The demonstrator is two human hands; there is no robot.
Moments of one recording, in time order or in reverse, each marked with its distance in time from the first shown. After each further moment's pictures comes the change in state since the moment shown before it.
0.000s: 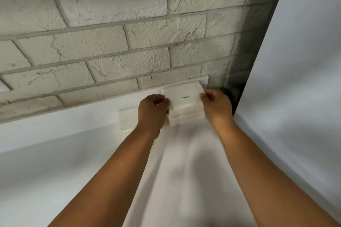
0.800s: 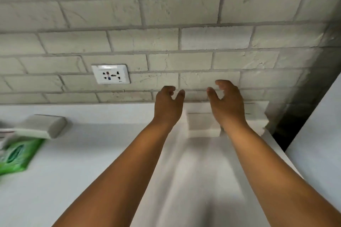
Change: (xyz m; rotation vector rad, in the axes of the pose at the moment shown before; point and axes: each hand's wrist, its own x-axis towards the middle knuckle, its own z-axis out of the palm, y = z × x) left_hand -0.056 0.059 -0.151 0.174 0.258 0.252; right_hand -0.103 -0.145 0.063 -0.046 -0.087 -0.388
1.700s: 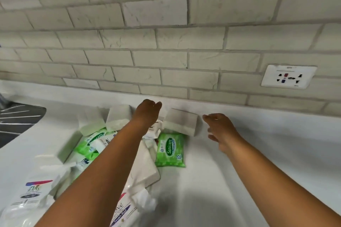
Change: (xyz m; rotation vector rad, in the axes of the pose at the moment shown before) left_hand 0.095 -0.201 -0.524 0.389 0.168 -0.375; right_hand -0.168 -0.237 0.419 0.323 -0.585 0.493
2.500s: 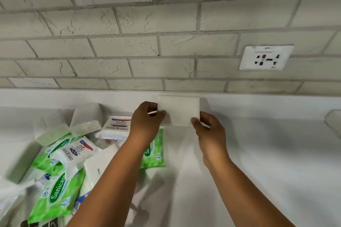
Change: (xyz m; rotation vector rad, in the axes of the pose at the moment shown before) left_hand -0.018 -0.004 0.073 -0.316 -0.037 0.208; right_hand -0.014 0.049 0.003 0.339 0.237 -0.191
